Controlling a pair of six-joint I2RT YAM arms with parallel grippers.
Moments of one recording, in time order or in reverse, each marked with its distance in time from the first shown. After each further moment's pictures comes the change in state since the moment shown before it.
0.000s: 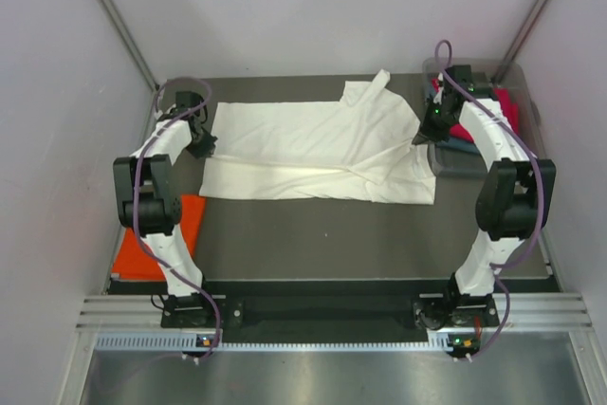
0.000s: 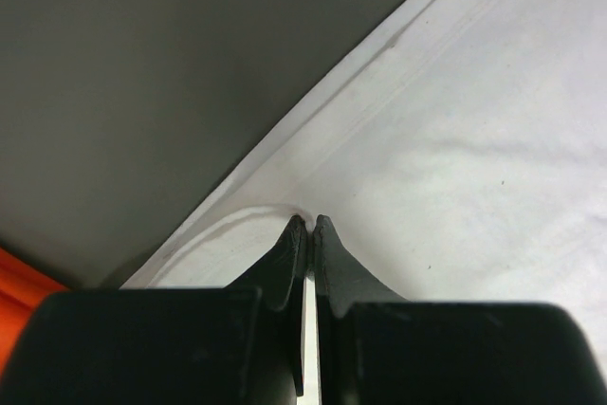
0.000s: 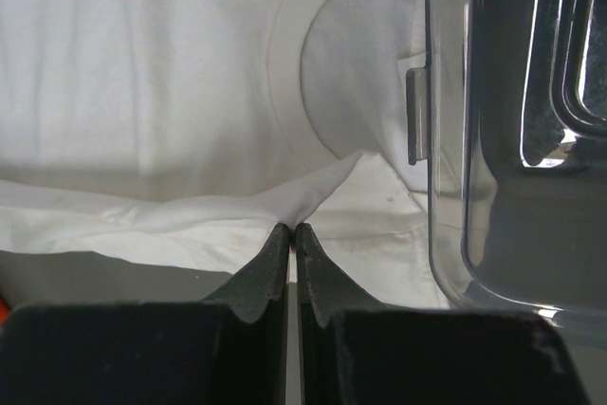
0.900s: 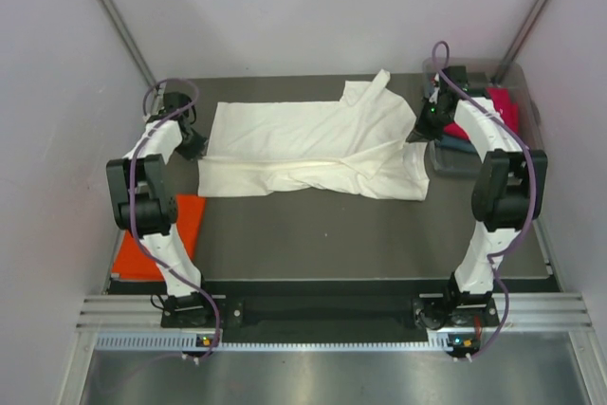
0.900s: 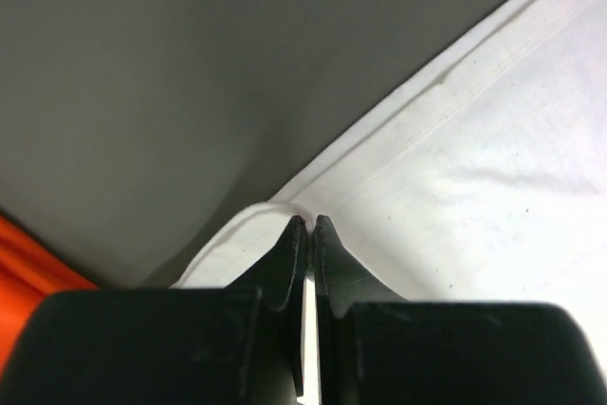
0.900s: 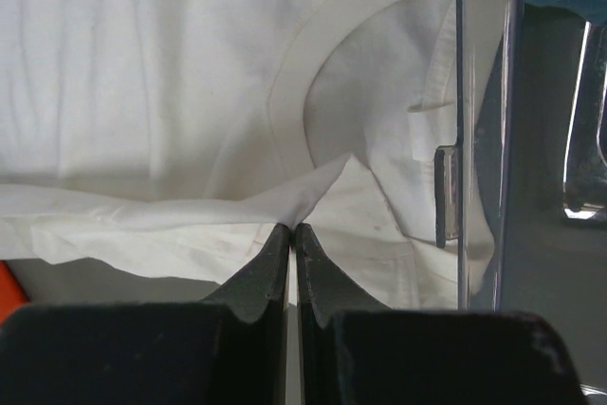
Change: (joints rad) left arm 0.065 0.001 0.012 -0.026 0.006 0.013; right arm -0.007 0.078 0.014 0.068 -0.051 0.046
